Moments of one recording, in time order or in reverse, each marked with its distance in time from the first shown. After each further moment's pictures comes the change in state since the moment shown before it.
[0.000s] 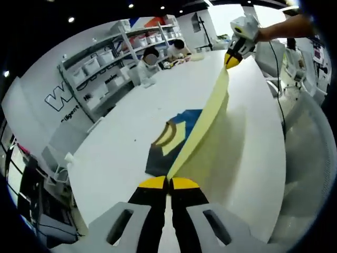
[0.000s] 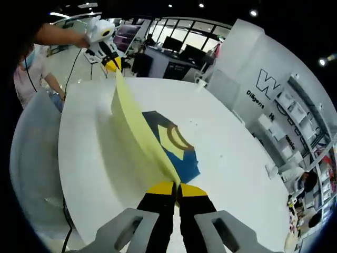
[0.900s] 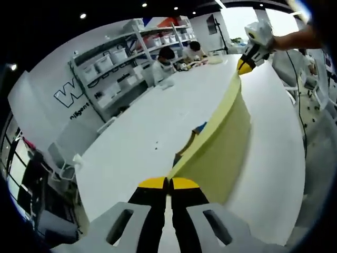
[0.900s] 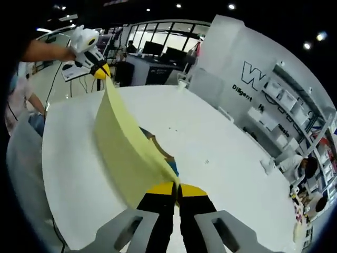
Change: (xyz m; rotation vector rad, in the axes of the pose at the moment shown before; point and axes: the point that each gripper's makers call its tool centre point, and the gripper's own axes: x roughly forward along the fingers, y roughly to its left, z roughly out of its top) left arm 0.042 0.066 0.022 -0.063 -0.009 0.072; right arm 0.046 -0.062 0.017 0.139 -0.013 -0.059
